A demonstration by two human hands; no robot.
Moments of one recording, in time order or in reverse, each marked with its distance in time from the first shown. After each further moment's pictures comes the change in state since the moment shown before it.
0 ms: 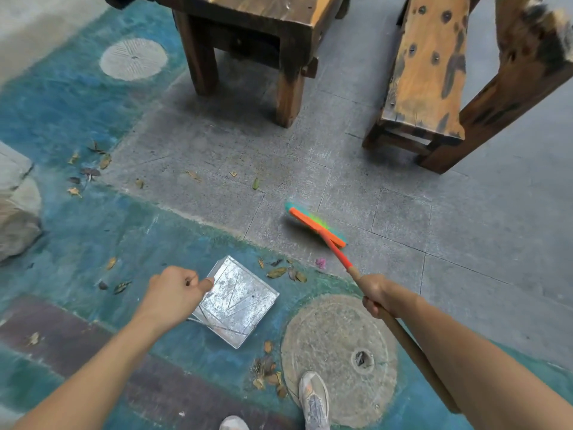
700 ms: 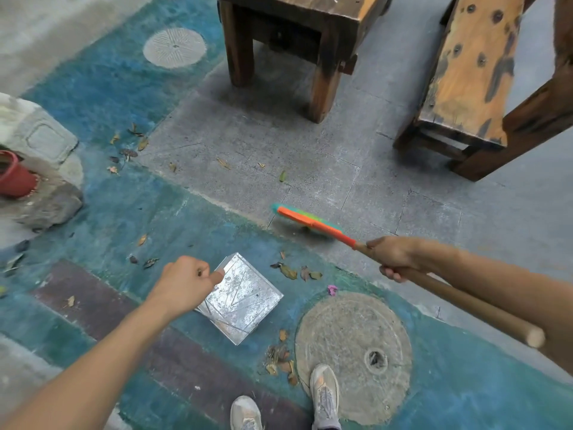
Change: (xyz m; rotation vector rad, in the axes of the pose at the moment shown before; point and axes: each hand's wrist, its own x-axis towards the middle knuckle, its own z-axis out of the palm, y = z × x) left_hand -0.017 -0.046 -0.018 0.030 -0.037 -0.022; right_hand -0.046 -0.080 -0.007 -0.308 -0.127 -0.172
